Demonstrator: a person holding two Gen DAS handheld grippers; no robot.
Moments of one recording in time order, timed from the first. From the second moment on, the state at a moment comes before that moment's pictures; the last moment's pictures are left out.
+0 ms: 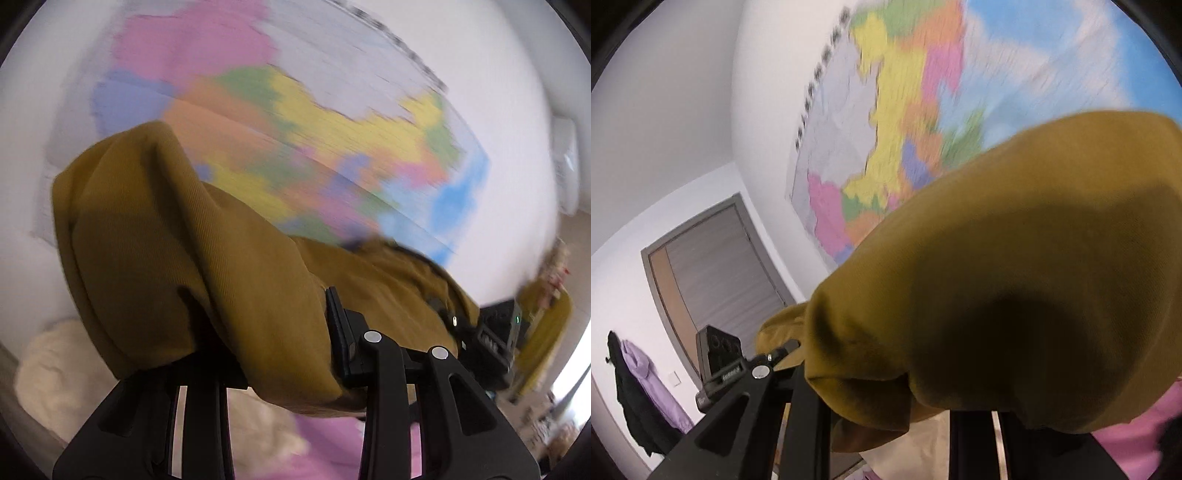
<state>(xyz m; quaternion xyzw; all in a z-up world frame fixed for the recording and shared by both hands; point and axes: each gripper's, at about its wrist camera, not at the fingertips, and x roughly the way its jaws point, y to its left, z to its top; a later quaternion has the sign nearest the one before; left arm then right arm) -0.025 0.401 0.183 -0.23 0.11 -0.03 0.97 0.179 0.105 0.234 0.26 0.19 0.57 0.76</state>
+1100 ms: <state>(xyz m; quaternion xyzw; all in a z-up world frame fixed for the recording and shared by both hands) -0.066 0.474 0.009 -0.21 0.24 0.13 0.94 0.193 0.152 0.091 0.05 0.41 0.47 0.78</state>
